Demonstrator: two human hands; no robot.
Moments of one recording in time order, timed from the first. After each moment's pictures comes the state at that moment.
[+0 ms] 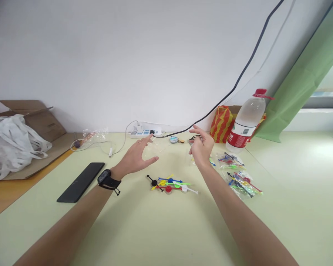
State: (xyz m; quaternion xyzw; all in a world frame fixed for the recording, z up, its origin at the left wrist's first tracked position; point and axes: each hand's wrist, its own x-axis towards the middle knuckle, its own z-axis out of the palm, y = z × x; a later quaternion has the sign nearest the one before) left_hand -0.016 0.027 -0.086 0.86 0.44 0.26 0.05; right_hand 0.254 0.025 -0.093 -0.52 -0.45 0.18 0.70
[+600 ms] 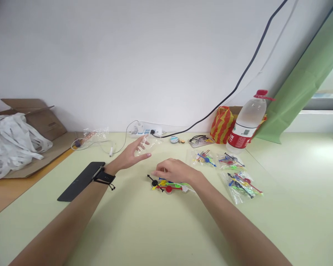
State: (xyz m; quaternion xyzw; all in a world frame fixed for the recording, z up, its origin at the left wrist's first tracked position) left_hand -0.046 0.043 -0.085 0.83 0.44 0.29 0.21; right_hand 0.209 -0.009 -0.094 -0.36 -0.88 0.28 0.16
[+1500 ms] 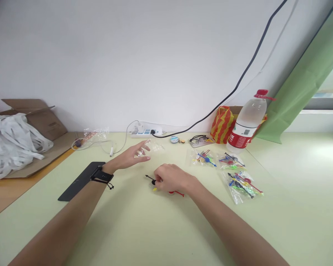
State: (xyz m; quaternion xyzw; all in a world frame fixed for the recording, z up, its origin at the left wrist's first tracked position) left_hand -0.052 0.045 -0.080 0.82 0.45 0.19 0.29; right_hand 0.190 -0.030 -0.090 -0.40 -0.88 0.25 0.06
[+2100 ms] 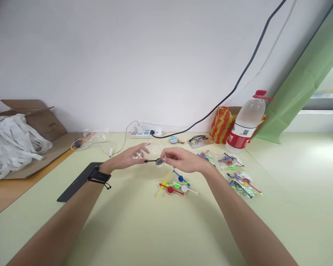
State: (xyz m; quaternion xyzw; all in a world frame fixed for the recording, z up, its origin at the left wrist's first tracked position) left_hand -0.058 0.048 -0.080 0.83 0.43 0.17 0.31; right_hand 0.241 -0.015 -0.044 -0.32 -0.84 0.37 0.22
